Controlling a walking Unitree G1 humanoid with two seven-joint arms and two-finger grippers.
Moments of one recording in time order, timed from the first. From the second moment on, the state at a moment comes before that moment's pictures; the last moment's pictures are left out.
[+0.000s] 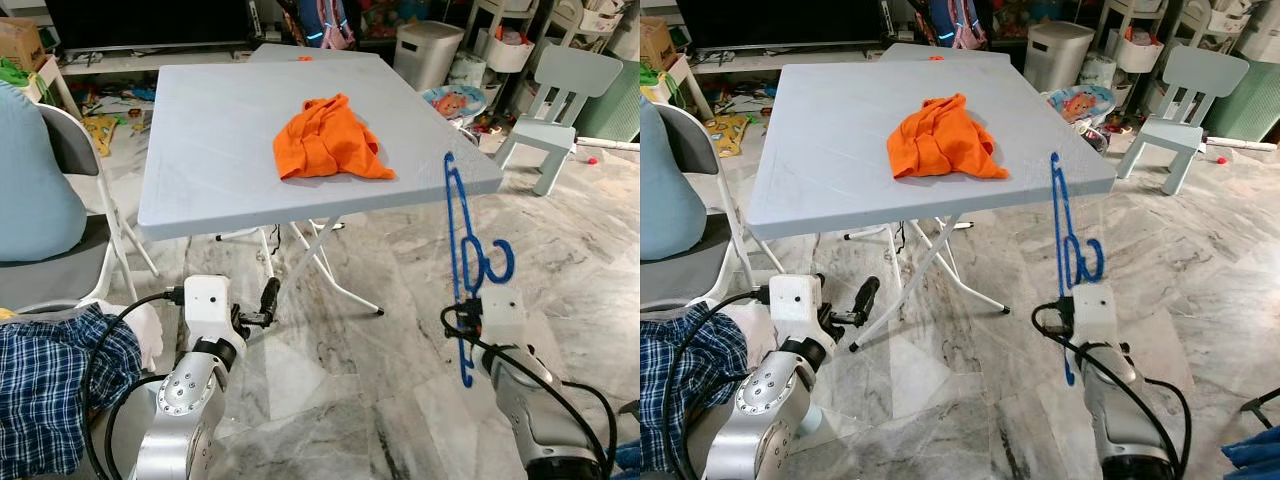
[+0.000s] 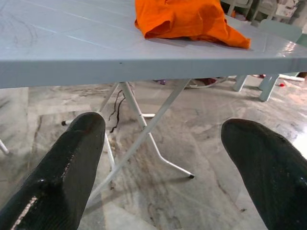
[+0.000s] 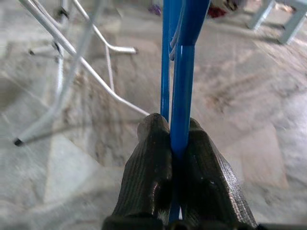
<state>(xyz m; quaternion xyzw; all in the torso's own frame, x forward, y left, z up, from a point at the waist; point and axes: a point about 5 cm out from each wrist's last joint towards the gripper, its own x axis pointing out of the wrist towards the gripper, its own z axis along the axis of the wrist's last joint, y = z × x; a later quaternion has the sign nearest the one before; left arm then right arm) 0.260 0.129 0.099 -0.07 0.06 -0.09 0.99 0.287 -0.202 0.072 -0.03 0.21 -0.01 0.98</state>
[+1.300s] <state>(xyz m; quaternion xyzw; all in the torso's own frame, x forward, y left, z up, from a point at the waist) 0.251 0.115 0.088 -0.09 0.10 -0.16 0.98 0.291 -0.186 0.077 -0.01 0.22 0.03 0.97</state>
